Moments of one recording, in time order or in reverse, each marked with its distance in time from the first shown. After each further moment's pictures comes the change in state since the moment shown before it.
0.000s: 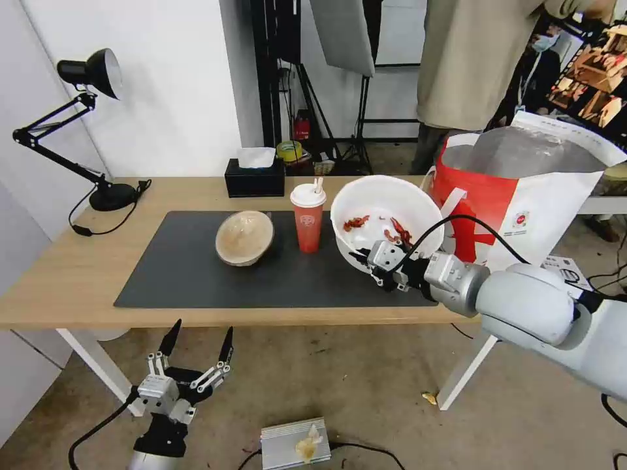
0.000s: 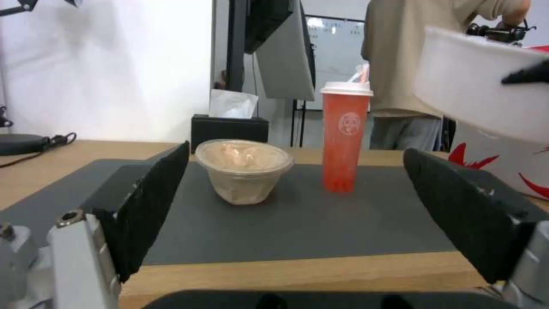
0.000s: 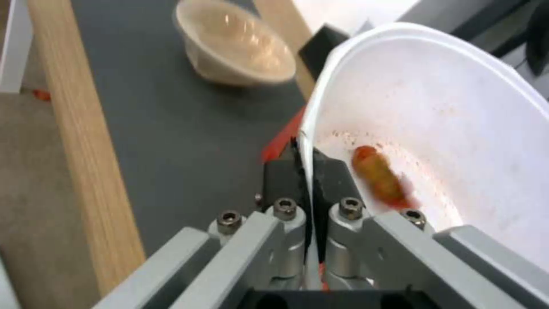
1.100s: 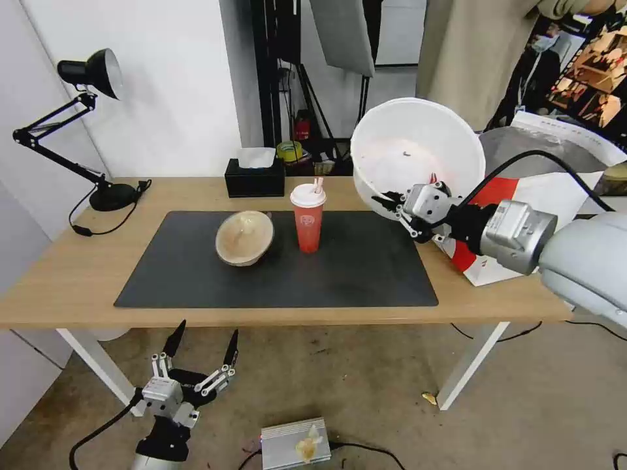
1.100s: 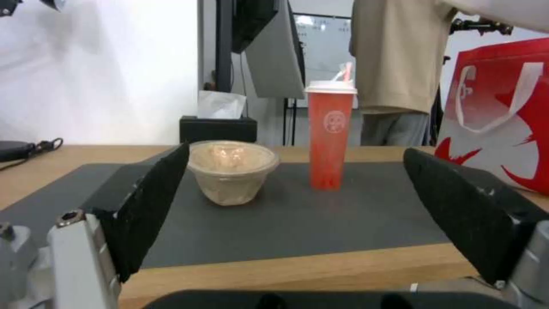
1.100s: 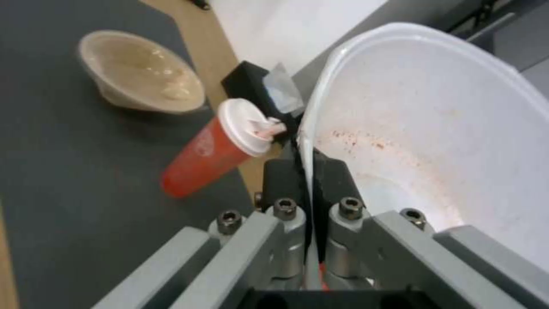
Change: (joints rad) left arm 0.022 0.000 0.014 -0.016 0.029 -0.009 0.014; right arm 0.011 -0.113 0.275 0.003 0.039 0.048 -0.110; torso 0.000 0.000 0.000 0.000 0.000
